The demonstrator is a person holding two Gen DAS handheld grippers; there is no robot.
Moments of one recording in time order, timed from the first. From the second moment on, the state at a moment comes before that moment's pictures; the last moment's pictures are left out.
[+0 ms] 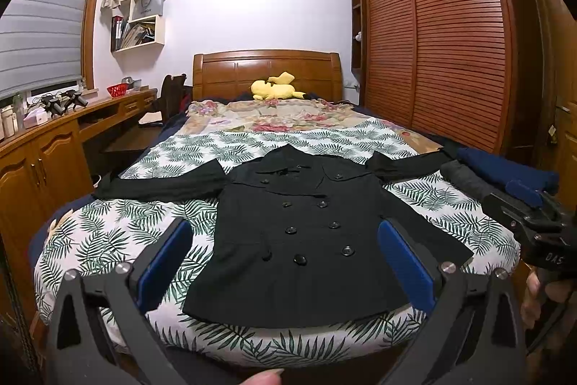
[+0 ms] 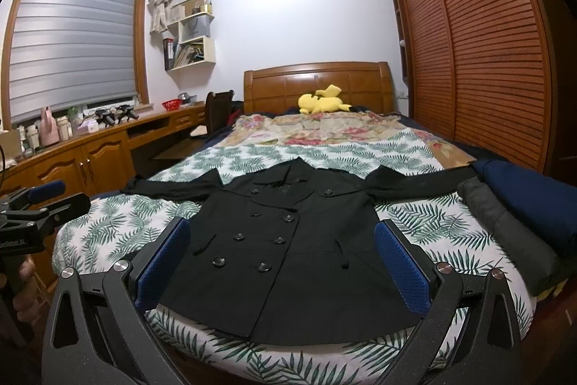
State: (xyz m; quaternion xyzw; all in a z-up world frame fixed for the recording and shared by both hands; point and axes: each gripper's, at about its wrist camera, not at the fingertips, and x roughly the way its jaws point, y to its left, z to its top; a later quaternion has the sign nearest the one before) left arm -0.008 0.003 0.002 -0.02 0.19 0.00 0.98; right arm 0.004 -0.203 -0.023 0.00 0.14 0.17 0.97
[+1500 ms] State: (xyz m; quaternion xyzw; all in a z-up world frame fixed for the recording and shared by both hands) left arm -0.019 0.001 0.007 -0.01 0.17 0.00 0.98; right arm 0.002 -0.199 -0.023 0.00 0.14 0.17 0.97
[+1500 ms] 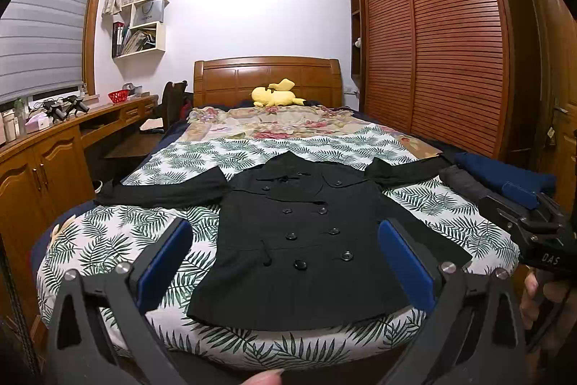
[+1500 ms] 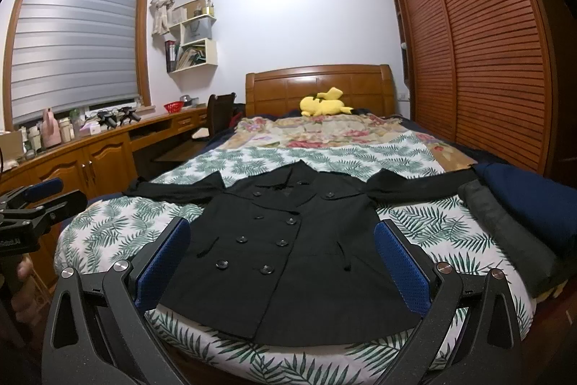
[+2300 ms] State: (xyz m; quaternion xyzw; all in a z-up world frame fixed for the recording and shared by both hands) left arm 0.025 0.035 -0.044 -0.03 0.24 0.00 0.97; right arm 0.041 -0.169 -0.055 -0.02 0.19 0.19 0.96
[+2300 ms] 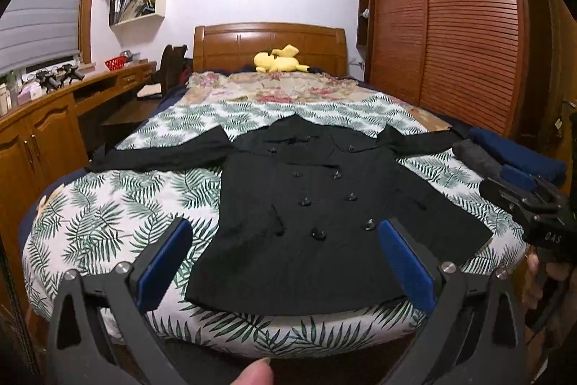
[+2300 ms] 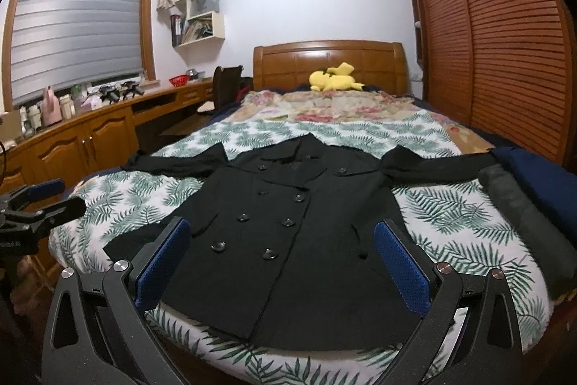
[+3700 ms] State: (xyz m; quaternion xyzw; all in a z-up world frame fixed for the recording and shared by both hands) left arm 0.198 0.214 -0.122 -0.08 0.32 0.09 0.94; right arm 0.238 -0.053 -0.164 -0.11 0.31 0.32 0.89
